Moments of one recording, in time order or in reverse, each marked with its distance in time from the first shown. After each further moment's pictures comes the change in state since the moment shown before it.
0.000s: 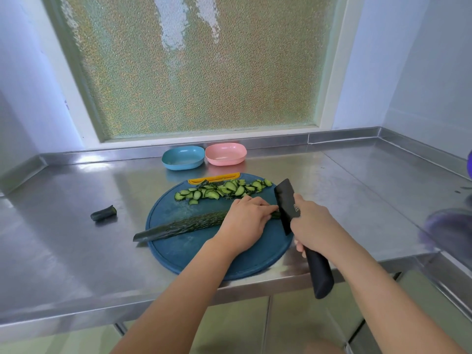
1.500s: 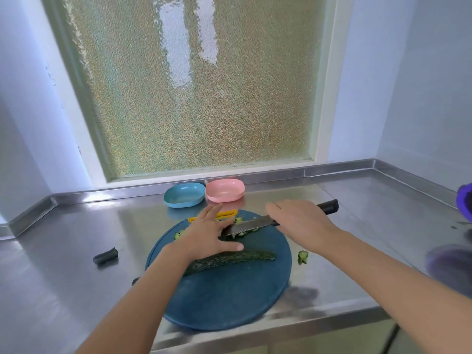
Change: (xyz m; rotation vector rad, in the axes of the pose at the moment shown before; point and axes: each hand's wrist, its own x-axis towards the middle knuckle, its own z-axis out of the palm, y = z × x) left_hand 0.011 -0.064 -0.065 0.075 -0.251 -0.206; right_hand 0.055 -0.024 -0.051 -0.996 0.230 -0.781
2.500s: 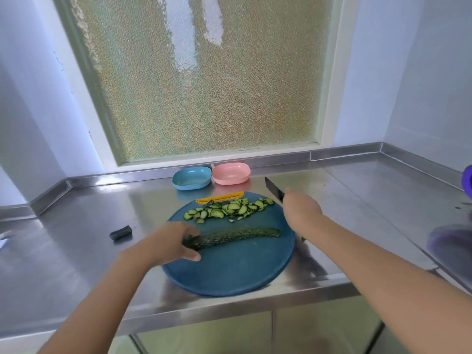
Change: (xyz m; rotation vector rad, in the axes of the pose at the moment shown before) left_hand -0.085 -0.023 -0.019 0.014 -0.166 -0.244; right_hand 0.014 -0.019 0.034 0.324 -0.211 0.605
